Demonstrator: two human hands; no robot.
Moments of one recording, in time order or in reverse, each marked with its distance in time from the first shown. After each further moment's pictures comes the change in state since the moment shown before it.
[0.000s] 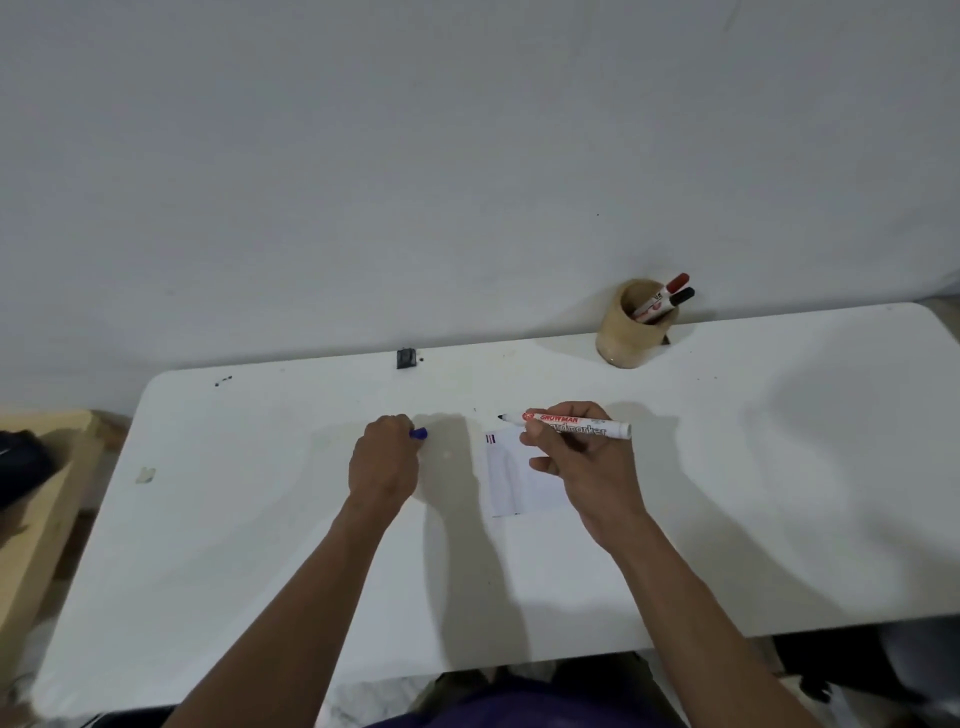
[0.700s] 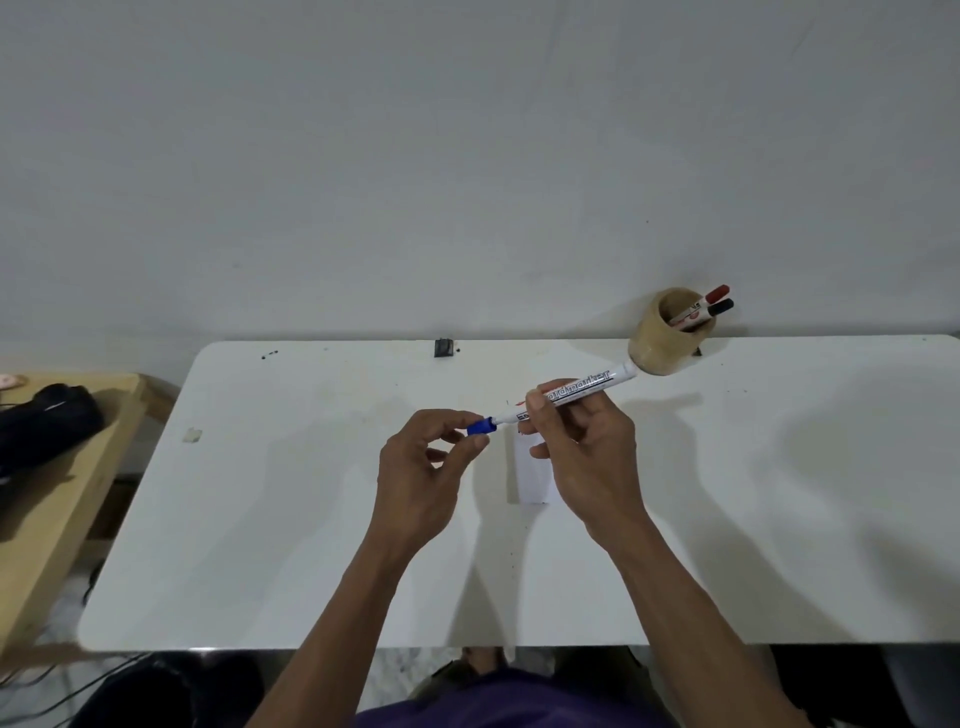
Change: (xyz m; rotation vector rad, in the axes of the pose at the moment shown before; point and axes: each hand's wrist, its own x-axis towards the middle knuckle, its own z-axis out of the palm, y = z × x) left_hand -0.100 0.016 -0.048 -0.799 0.161 0.218; right_hand -0.033 -0.022 0.046 -0.205 -0.044 -0.206
